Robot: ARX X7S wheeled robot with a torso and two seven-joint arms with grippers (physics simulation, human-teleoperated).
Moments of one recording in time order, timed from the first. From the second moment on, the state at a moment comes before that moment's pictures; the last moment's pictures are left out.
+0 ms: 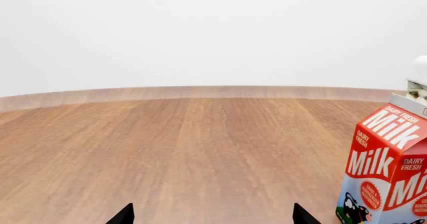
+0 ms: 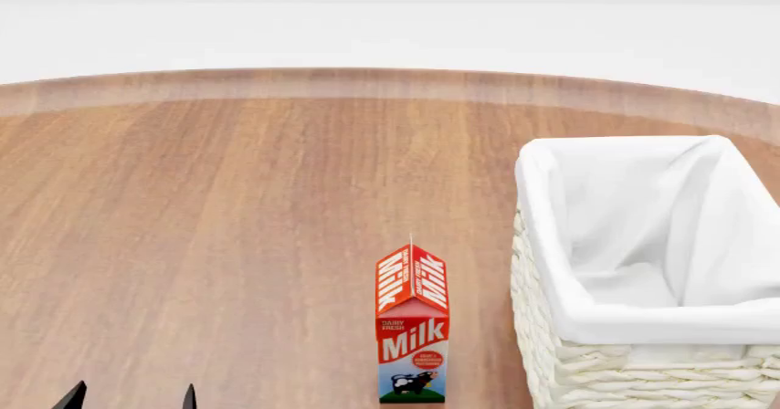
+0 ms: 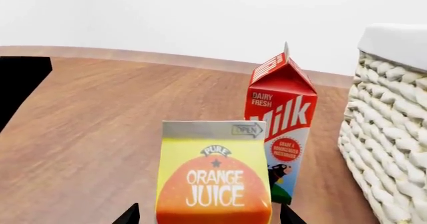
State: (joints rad) left arm -0.04 -0.24 0.29 -0.02 -0.24 0.05 -0.28; right arm 0.01 0.15 -0.53 0.27 0.08 -0.27 0.23
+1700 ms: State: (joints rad) left arm -0.04 -0.26 0.32 -0.02 -0.26 0.06 -0.31; right arm 0.03 0.20 -0.58 0.13 0.15 -0.16 0.28
